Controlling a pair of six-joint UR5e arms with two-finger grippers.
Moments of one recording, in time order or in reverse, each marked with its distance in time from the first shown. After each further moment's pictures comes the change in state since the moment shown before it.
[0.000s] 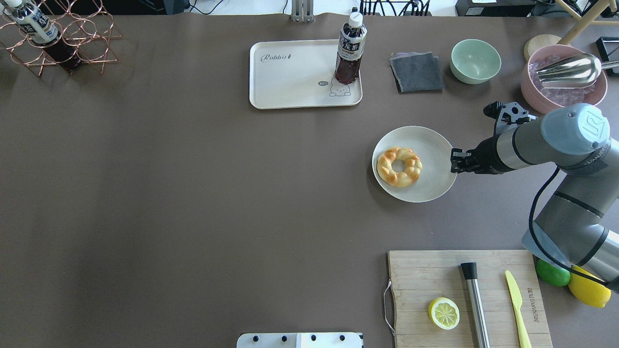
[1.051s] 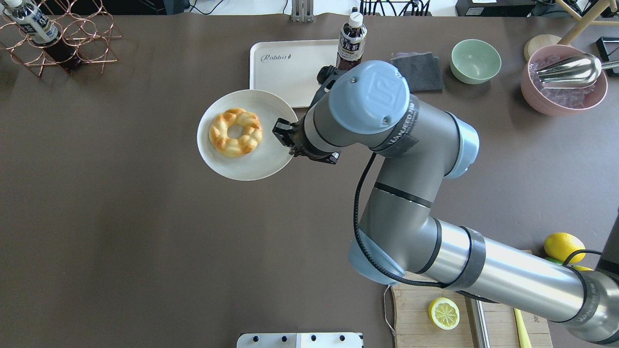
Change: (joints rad) left arm 0.068 -0.075 -0.065 0.001 -0.167 -0.195; right arm -0.231 0.640 0.006 -0.506 -0.200 0.345
